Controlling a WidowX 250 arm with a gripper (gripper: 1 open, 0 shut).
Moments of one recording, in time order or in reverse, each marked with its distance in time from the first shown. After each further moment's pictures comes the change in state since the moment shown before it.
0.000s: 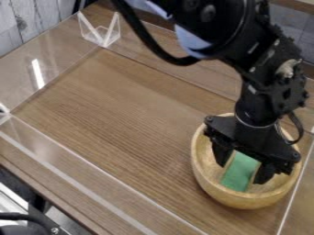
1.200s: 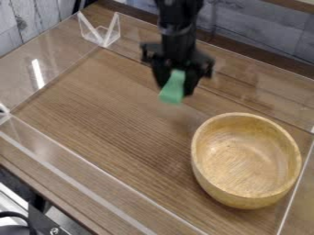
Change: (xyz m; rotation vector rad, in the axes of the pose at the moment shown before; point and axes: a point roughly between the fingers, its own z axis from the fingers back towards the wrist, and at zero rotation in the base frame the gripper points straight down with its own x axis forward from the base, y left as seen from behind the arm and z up) arm 0.072 0.126 0.029 0.039 -0.031 0.132
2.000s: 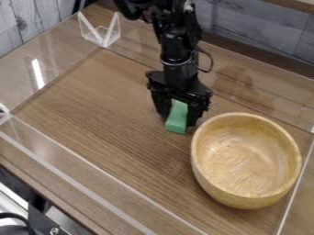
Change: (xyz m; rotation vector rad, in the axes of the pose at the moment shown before) arm -0.024 0.003 -0.060 -0.054 0.119 -0.100
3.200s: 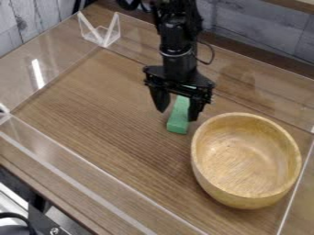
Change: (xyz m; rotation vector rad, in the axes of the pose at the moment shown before) arm -0.003 -0.008 0.022 -0.010 0.001 0.075
